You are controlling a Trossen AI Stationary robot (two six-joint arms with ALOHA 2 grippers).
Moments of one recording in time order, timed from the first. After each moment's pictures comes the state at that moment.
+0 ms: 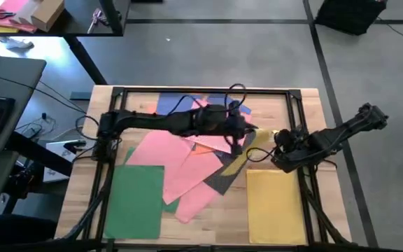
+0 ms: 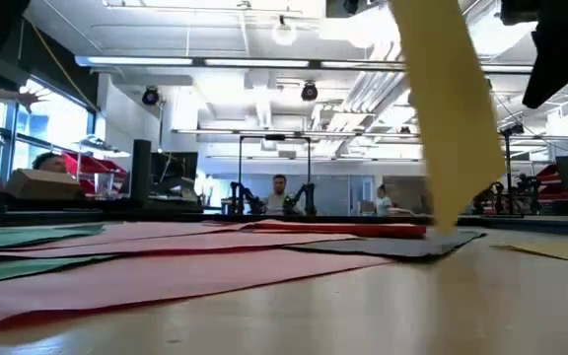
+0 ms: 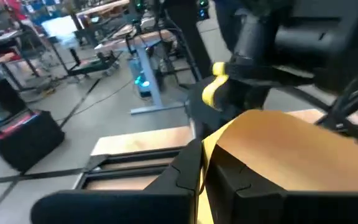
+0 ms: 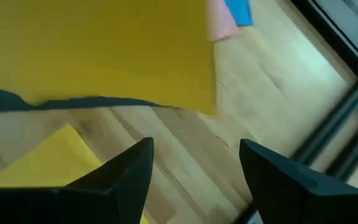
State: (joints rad) left arm 0.01 2.04 1.94 -0.12 -0.12 0.22; right arm 0.49 1.00 0.93 -1.45 0.56 1.15
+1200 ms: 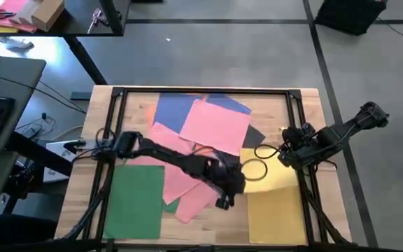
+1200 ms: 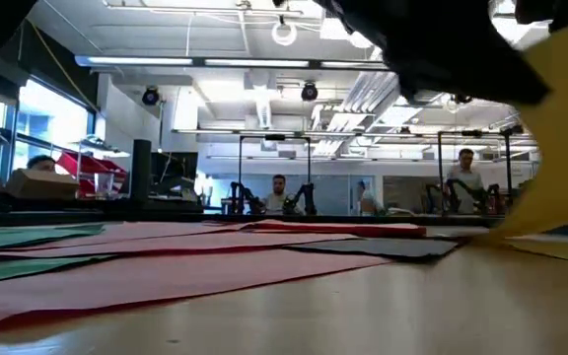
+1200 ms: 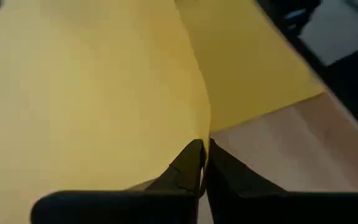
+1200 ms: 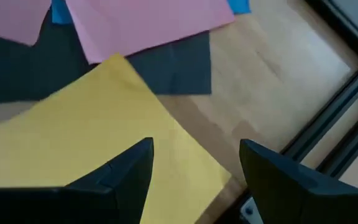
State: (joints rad) left arm -0.26 2.31 1.89 -0.28 0.08 0.11; right arm 0.51 0.91 0.93 -1.49 0.50 1.16
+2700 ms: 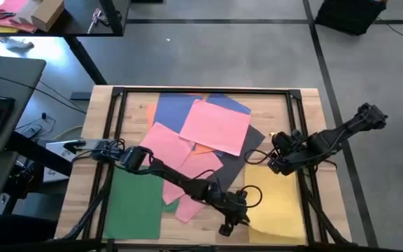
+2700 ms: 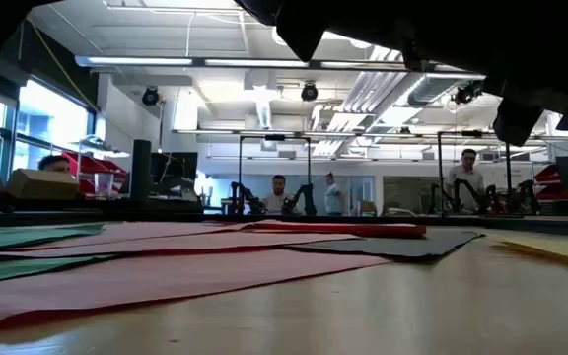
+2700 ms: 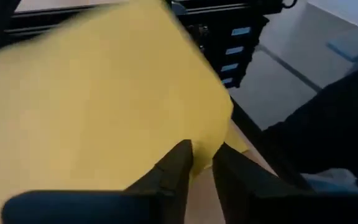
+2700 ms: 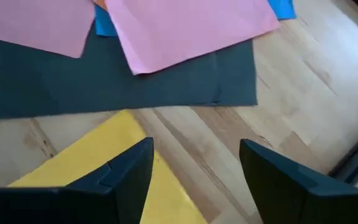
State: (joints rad) left arm -0.38 2.47 1.89 0.13 0.12 -0.02; right arm 0.50 1.05 0.93 -1.27 0.50 1.14
